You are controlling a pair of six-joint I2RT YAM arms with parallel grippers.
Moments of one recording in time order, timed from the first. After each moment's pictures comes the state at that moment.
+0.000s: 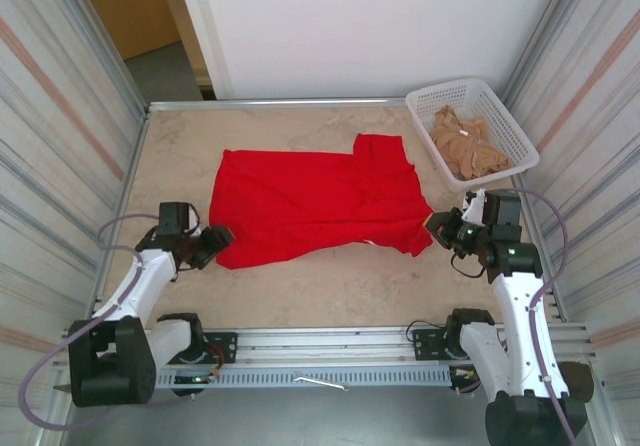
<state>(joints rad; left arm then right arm) 0.02 1.04 0.50 -0.54 0.31 -0.61 -0.07 0.74 0.71 -0.79 -0.57 0.71</state>
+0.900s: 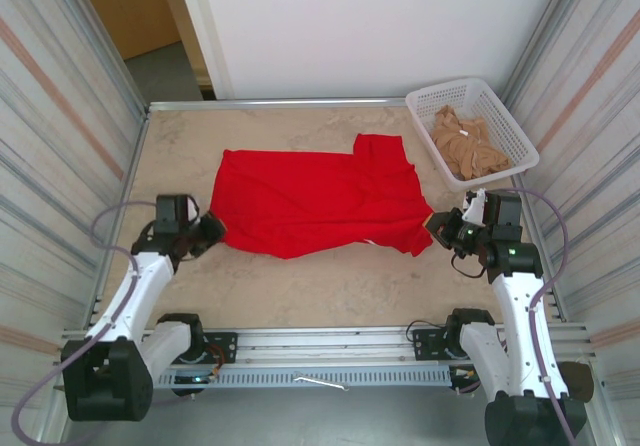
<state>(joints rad) -0.02 0.96 0.63 -0.52 0.30 -0.62 -0.07 0.73 0.72 -0.79 -0.57 0.70</state>
